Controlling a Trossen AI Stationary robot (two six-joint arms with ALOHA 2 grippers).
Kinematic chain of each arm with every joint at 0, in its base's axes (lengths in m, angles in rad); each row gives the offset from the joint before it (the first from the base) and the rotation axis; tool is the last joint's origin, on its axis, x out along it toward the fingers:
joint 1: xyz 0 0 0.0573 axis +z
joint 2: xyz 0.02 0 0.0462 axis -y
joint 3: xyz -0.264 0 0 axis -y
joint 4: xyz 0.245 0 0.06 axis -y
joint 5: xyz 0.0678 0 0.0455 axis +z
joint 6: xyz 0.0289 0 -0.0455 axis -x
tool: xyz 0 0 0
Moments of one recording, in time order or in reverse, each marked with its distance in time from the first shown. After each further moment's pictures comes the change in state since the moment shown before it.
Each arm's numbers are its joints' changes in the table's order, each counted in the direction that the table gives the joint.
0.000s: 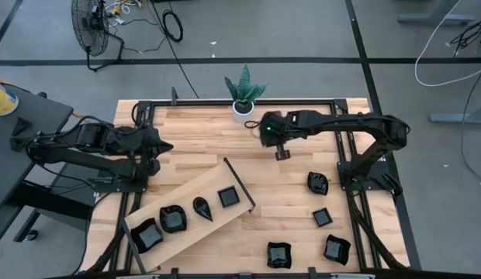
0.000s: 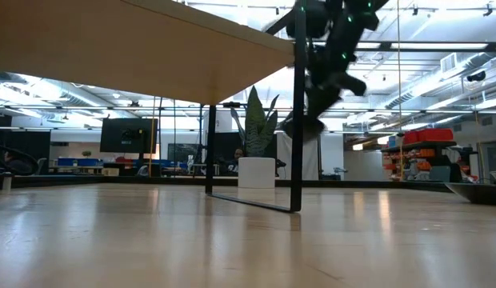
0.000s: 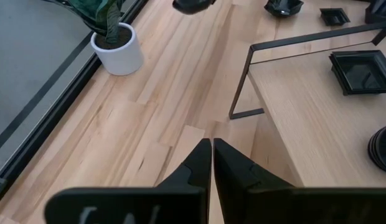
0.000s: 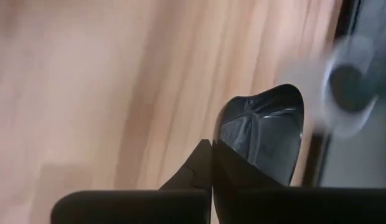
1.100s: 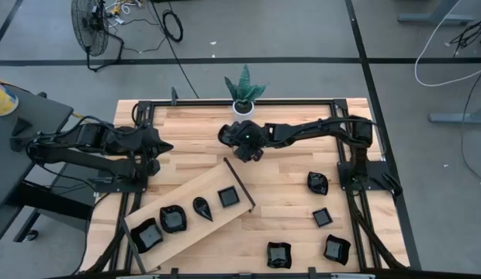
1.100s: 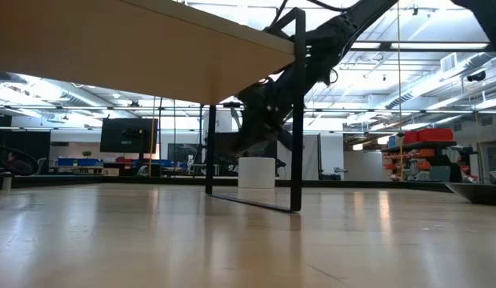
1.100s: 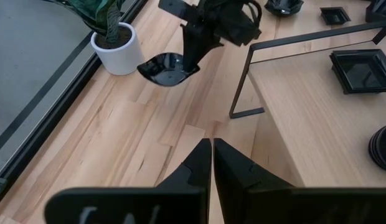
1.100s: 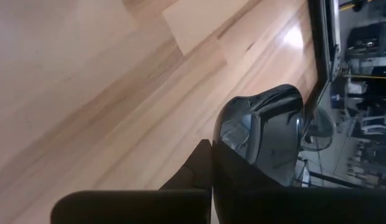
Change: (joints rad) left arm 0.000 0.000 0.000 -0.002 0.000 -0.003; right arm 0.035 -0.332 0.012 0.670 0.063 0.689
